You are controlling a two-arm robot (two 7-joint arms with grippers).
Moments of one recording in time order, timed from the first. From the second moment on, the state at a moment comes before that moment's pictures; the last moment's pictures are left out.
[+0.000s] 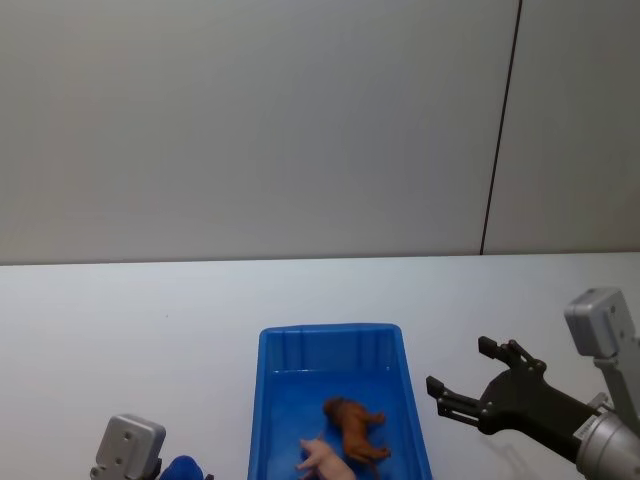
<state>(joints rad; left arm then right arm) 0.03 0.54 0.39 -1.64 -0.40 0.20 0.14 0.13 0.36 -0.25 -1.65 0.27 0.20 0.44</state>
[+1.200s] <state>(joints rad) -0.19 0.39 0.39 -1.63 -0.18 0.15 -0.08 0.13 0.36 -0.25 -1.65 0.27 0.20 0.44</state>
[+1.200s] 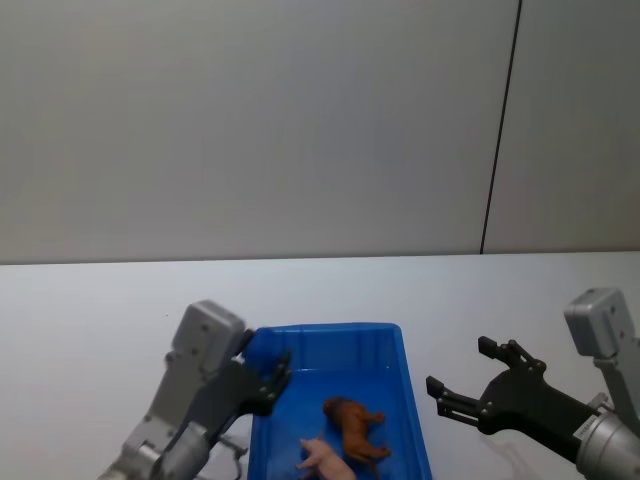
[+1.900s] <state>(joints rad) -0.29 0.30 0.42 -1.56 -0.12 0.10 -0.21 0.13 0.36 -0.25 -1.65 0.27 0.20 0.44</state>
